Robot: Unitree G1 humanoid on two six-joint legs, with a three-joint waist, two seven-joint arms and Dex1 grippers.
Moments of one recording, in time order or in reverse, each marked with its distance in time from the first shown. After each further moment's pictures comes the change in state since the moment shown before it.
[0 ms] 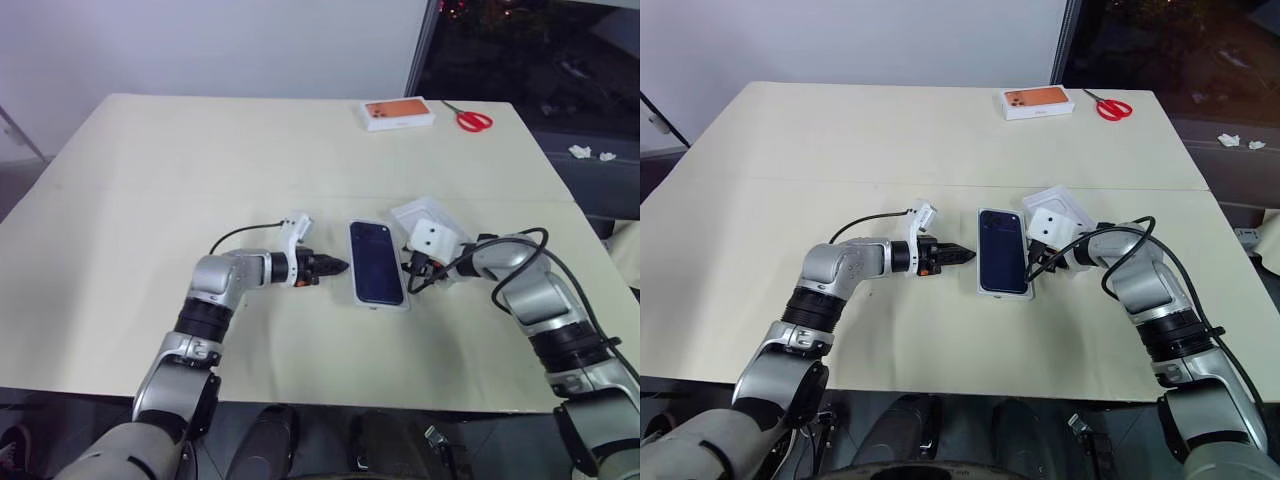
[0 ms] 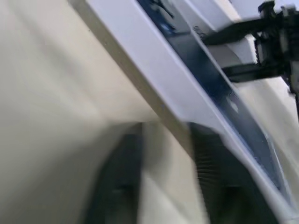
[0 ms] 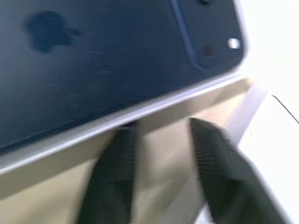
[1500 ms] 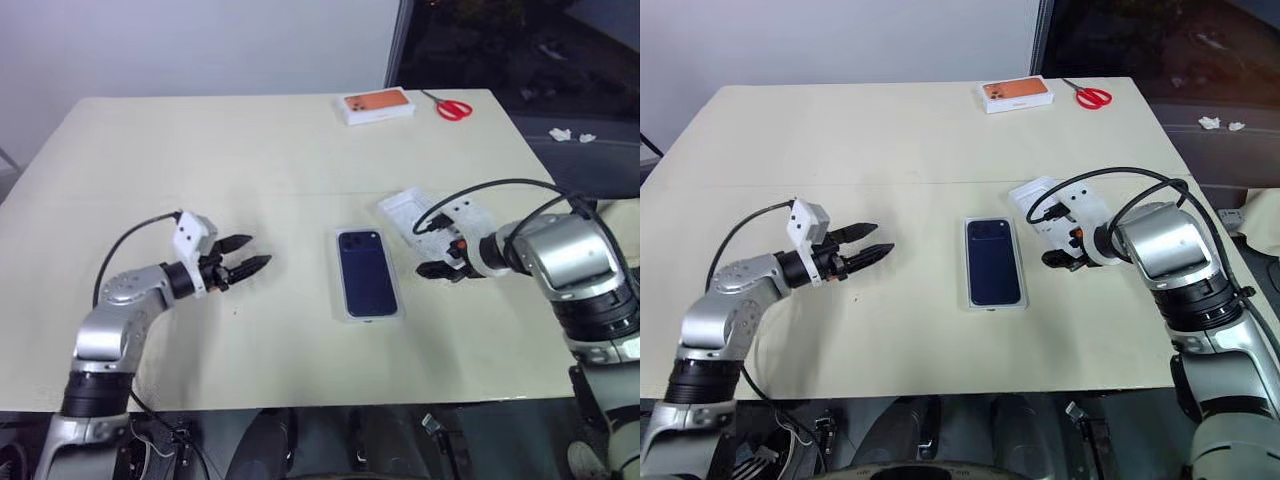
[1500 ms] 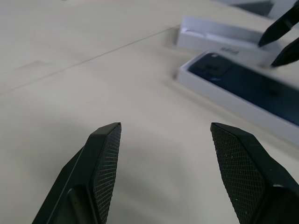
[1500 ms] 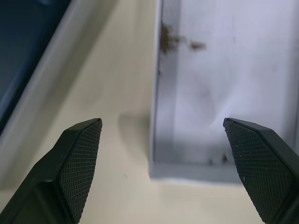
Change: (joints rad) left arm 0.439 0.313 0.208 -0.421 -0.019 -0.496 -0.090; right arm -0.209 -0.092 0.031 -0.214 0.326 1.101 -0.215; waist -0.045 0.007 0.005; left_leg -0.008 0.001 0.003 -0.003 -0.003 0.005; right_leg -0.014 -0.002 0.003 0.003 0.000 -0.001
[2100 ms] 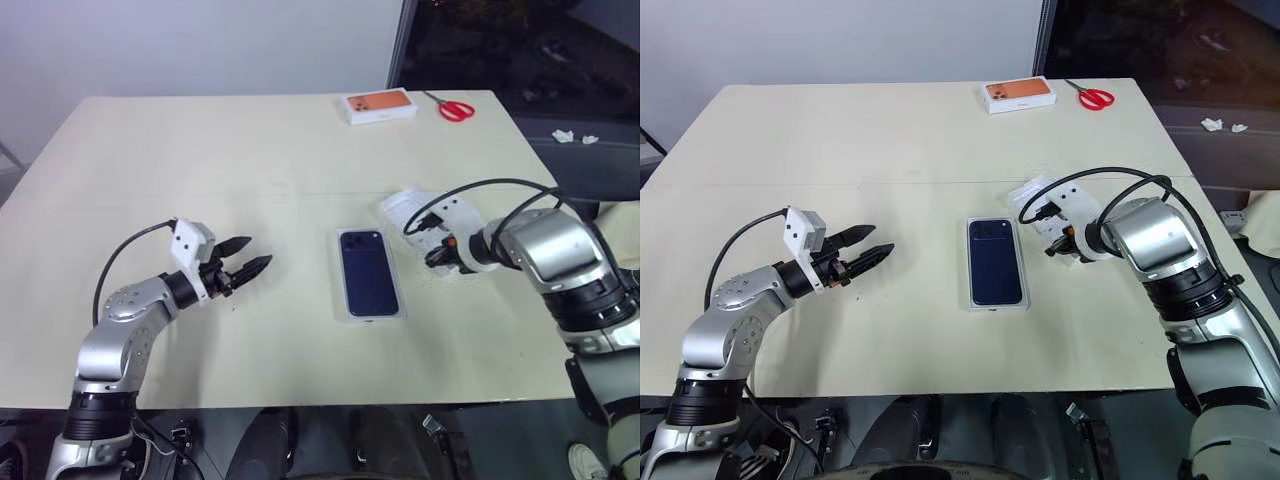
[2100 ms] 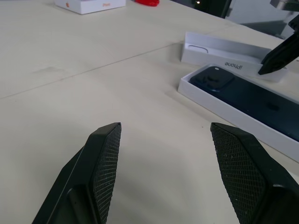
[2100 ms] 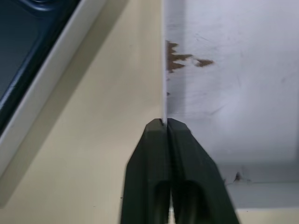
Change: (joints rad) left arm 0.051 -0.036 0.022 -0.053 -0.009 -0.016 0.084; right arm -0.052 0.021 0.059 0.097 0.040 -0.076 -0.061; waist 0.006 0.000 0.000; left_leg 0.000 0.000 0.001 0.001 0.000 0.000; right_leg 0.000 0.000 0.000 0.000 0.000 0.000
